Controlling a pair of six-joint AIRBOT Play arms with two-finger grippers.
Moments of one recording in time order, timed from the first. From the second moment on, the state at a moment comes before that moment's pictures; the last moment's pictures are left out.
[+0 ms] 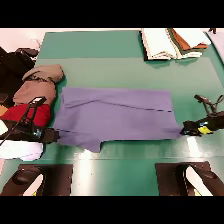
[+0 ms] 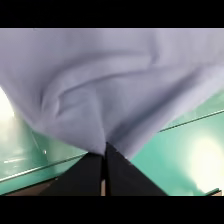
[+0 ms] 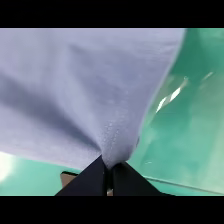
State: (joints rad) left arm -0.15 -0.55 0.68 1.25 -1.42 -1.59; right arm -0.33 -0.80 0.72 -1.28 1.55 1.35
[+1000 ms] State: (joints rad) left arm -0.15 -1.30 1.13 1.35 -0.87 -1.54; right arm -0.20 -1.50 1.37 -1.22 1.36 1.37
